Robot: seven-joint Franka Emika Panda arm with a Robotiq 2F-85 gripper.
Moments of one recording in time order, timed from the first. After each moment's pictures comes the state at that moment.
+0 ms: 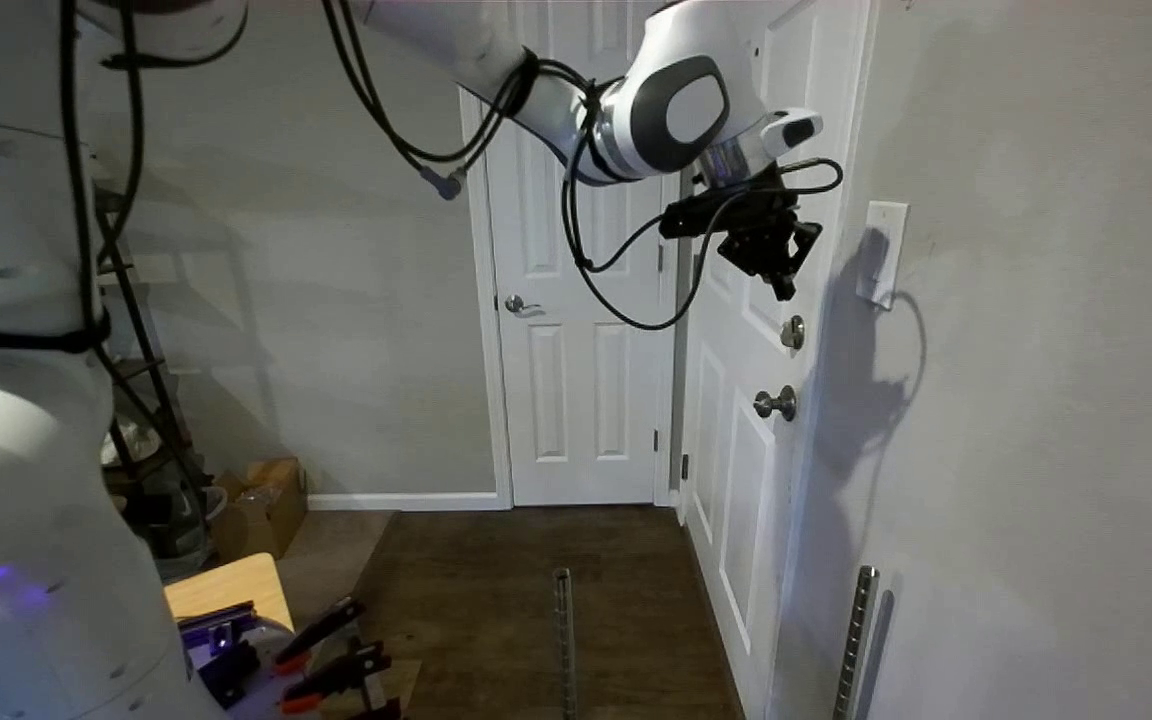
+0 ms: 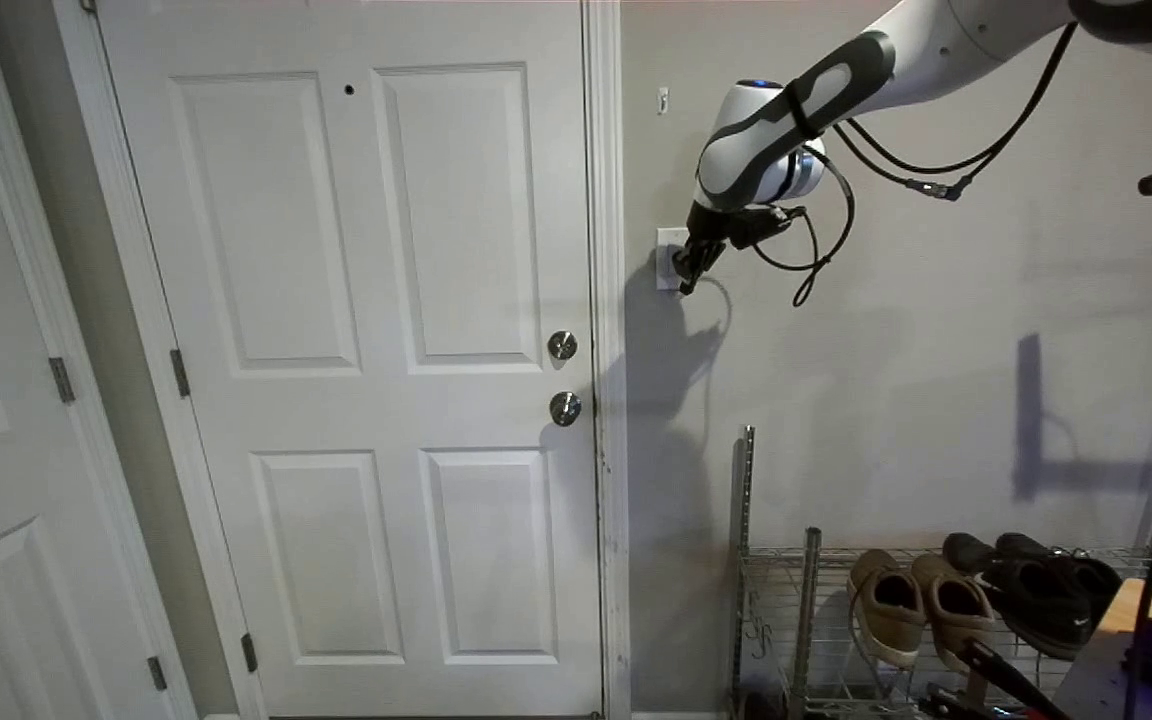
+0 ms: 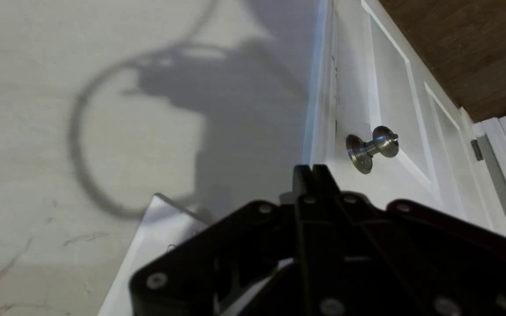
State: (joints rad) arm -0.04 0.22 -0.09 -1.80 -0.06 2.55 -0.22
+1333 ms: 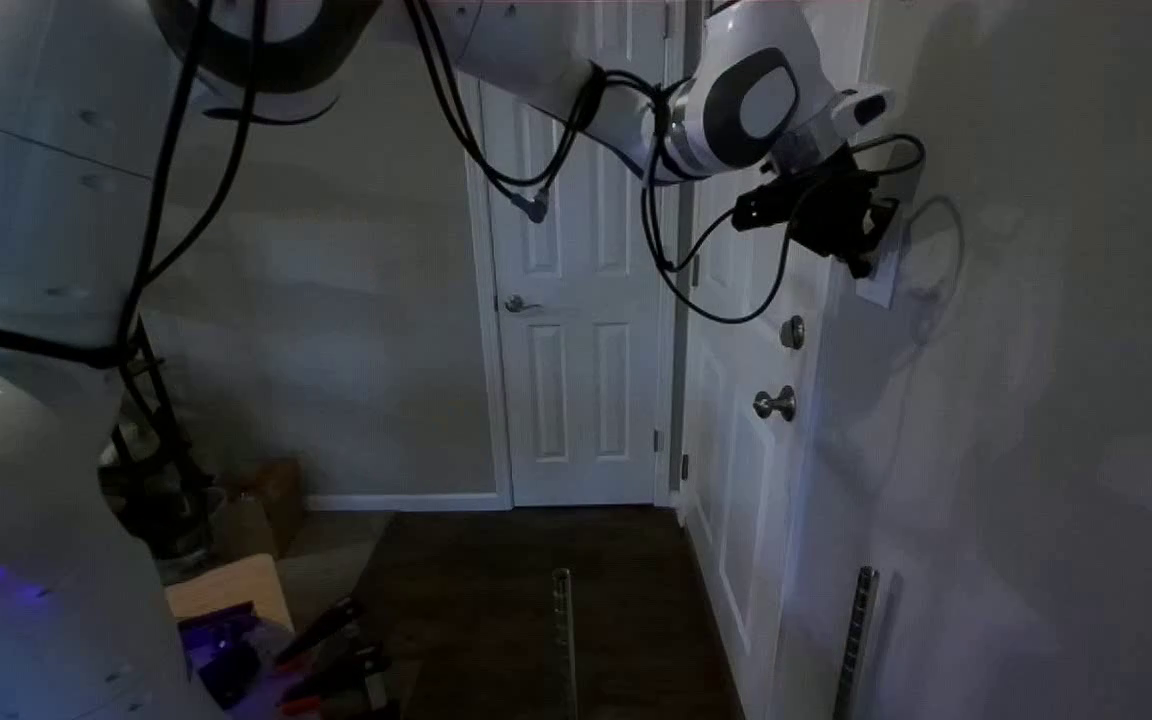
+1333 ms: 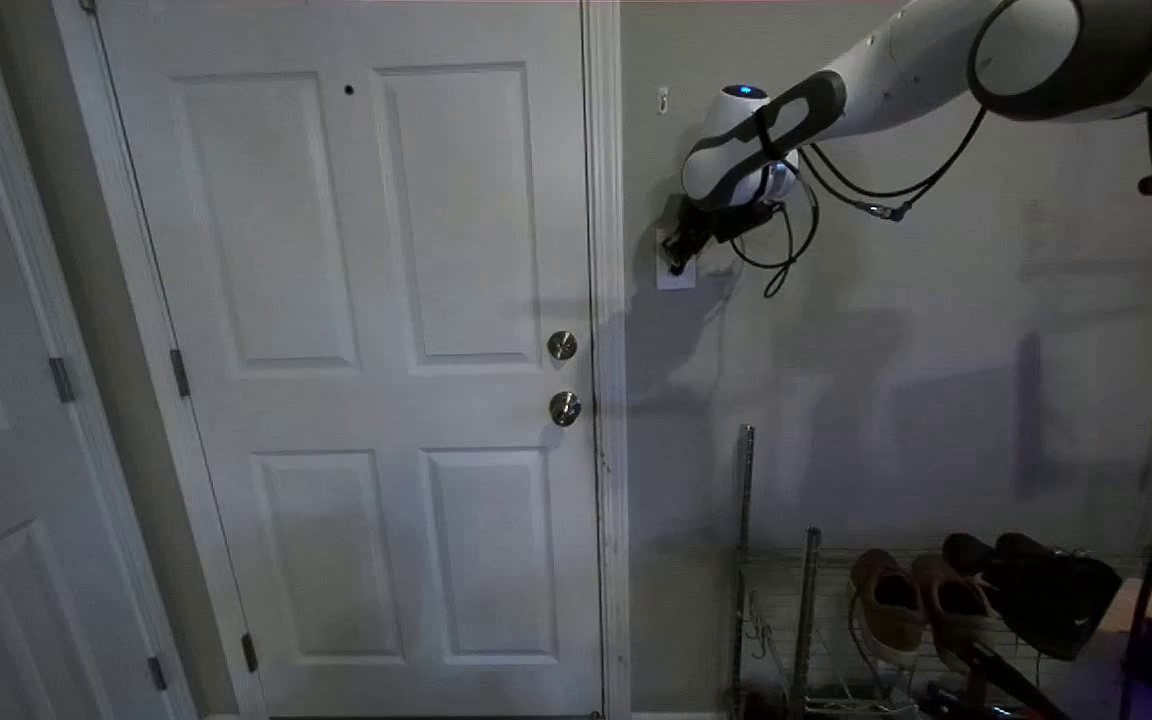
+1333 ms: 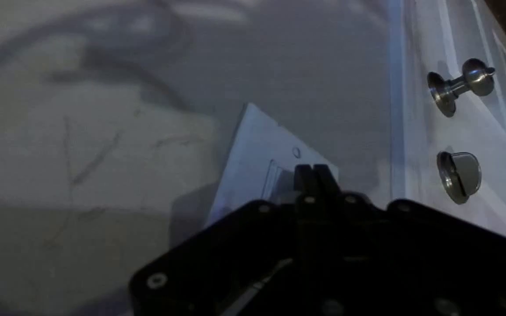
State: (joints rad) arm -0.09 0.43 -0.10 -1.49 -0.07 2.55 -0.22
